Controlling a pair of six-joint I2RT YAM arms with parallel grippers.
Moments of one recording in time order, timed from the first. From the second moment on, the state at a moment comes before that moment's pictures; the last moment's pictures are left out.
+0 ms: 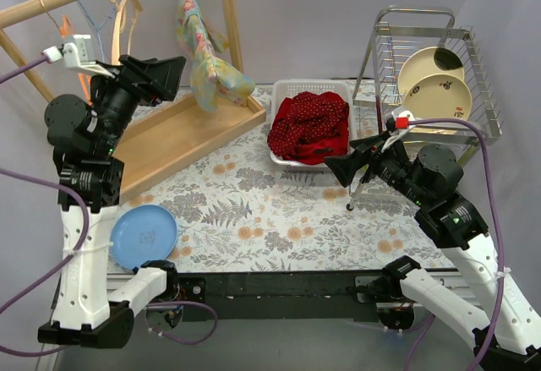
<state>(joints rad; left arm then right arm) -0.09 0.99 1.51 -0.18 0.27 -0.58 0.54 0.71 1.01 -0.36 -0.23 0.24</state>
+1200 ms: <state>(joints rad) -0.09 1.68 1.75 -0.10 0.37 -0.57 0.54 0.69 1.02 -0.37 -0.35 0.24</state>
